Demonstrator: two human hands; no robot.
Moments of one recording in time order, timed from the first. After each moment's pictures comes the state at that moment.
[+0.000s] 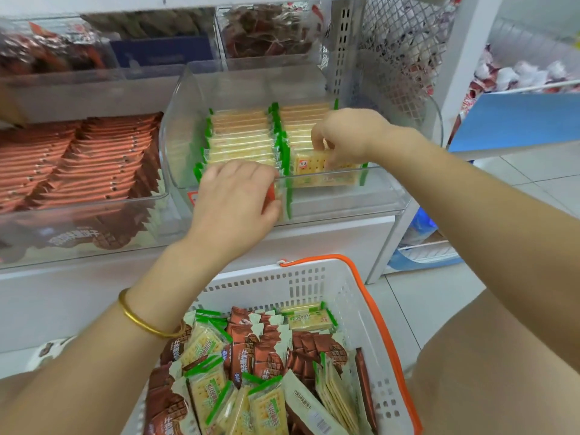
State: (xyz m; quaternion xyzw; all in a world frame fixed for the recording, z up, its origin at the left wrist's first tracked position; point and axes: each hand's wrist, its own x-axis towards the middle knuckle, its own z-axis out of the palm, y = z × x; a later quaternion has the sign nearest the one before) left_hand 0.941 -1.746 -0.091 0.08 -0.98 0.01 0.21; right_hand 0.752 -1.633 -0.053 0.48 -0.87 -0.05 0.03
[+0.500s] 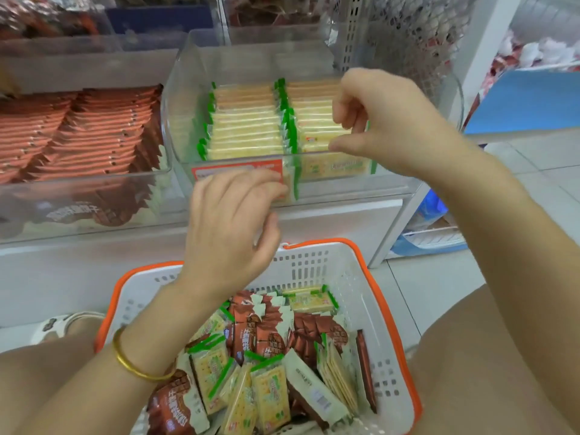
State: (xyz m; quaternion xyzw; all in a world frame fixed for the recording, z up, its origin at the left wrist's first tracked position) left_hand 0.988 -1.736 -0.125 -0.02 -0.92 -0.07 0.39; right_hand 0.829 -1.589 -0.033 0.48 -0.84 0.23 0.08
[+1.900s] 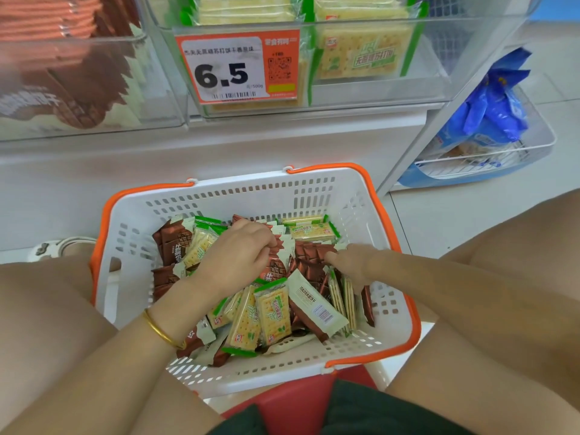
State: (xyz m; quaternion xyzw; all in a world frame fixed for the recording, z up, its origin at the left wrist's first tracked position) left_hand 1.047 -1.739 -0.273 0.04 -0.97 -0.22 -0.03; right_hand 0.898 -1.547 -0.335 0.49 -0.74 -0.25 -0.38
